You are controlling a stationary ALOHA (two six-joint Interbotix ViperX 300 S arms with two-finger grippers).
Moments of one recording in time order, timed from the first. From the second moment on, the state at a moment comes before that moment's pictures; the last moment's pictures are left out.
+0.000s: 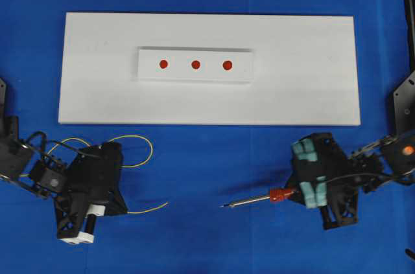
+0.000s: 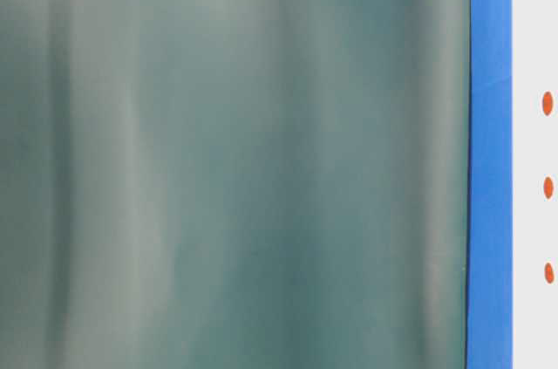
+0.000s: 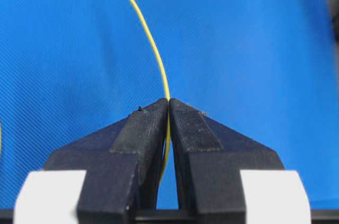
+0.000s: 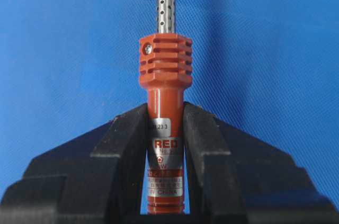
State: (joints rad) left arm -0.48 0.00 0.91 0.00 -0.19 -0.51; right arm 0.44 -0.10 0.94 -0.12 0.06 0.59
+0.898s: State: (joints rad) left arm -0.47 -0.17 0.90 0.00 0.03 -0.50; right arm 0.40 -0.20 0.87 -0.18 0.17 0.58
